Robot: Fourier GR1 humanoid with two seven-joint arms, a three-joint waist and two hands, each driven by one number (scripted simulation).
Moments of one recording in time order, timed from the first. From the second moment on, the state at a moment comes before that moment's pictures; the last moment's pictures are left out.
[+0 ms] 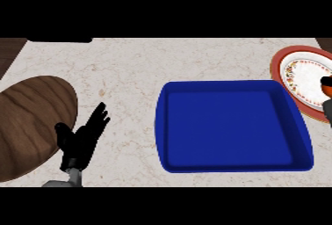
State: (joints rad) left arm 0.00 0.13 -0.12 -1.48 0.14 0.07 0.19; right arm -0.80 -0.50 -0.61 -0.40 1.18 -1.00 0.74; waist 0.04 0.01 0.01
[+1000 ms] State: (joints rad) left arm 0.01 0.13 -0.11 -1.49 0.14 0.07 0.21; right arm -0.67 -0.43 -0.90 -0.62 0.44 -0.89 -0.14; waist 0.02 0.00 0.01
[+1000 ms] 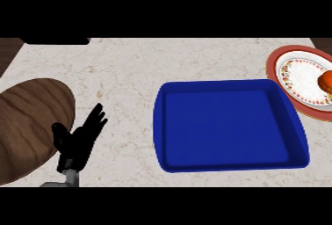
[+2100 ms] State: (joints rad) left arm 0.02 0.13 -0.07 -1.48 0.12 0.06 0.21; right arm -0.12 -0.05 -0.60 -1.37 0.38 -0.64 0.01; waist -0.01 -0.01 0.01
